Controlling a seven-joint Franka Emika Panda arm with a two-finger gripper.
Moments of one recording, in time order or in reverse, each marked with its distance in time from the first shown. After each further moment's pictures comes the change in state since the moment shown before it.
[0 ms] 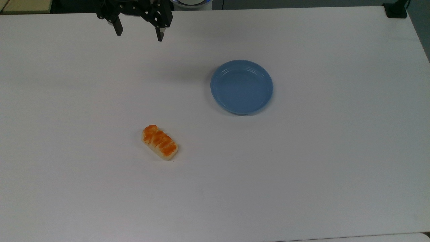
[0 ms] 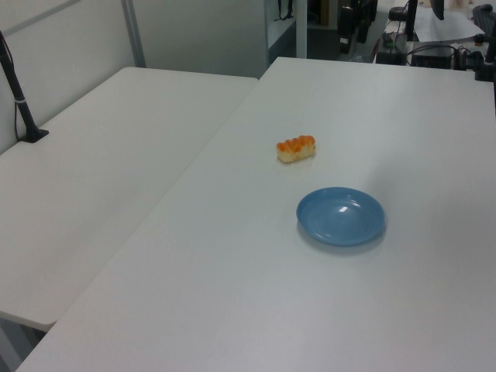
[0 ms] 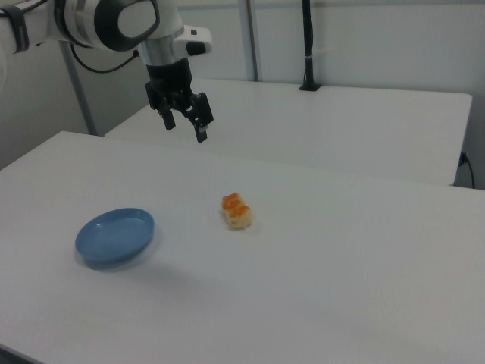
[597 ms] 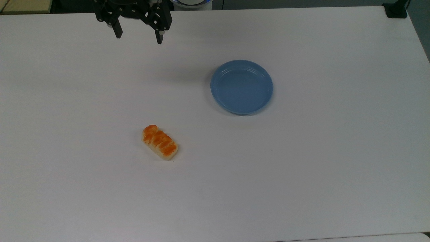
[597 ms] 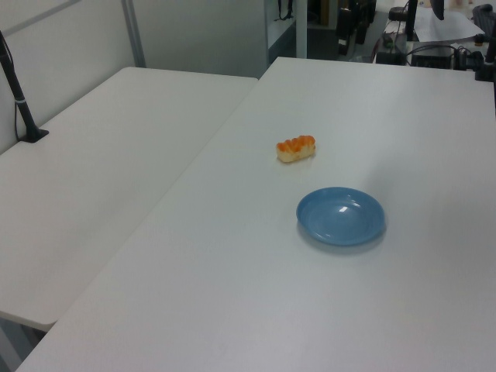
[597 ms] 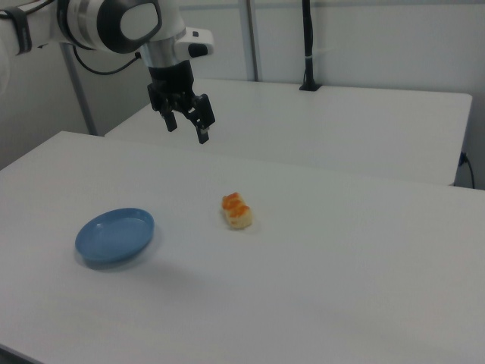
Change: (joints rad) arm -0.001 0.009 0.000 0.000 -0.001 0.009 -0.002
